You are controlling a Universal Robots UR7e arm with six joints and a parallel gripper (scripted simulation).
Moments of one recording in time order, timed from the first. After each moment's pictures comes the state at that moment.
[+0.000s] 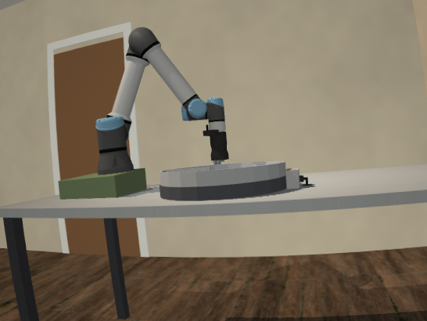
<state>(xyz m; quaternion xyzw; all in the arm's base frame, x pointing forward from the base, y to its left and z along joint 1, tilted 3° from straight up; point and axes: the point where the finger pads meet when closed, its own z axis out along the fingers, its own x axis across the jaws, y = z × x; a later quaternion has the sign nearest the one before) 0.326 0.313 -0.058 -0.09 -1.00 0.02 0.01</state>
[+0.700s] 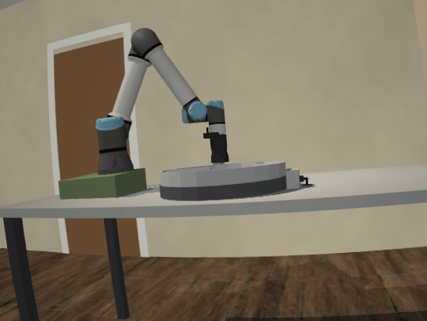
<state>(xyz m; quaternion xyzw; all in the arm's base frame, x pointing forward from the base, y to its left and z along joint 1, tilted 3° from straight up) 0.326 0.312 -0.069 -0.09 -1.00 0.02 0.01</state>
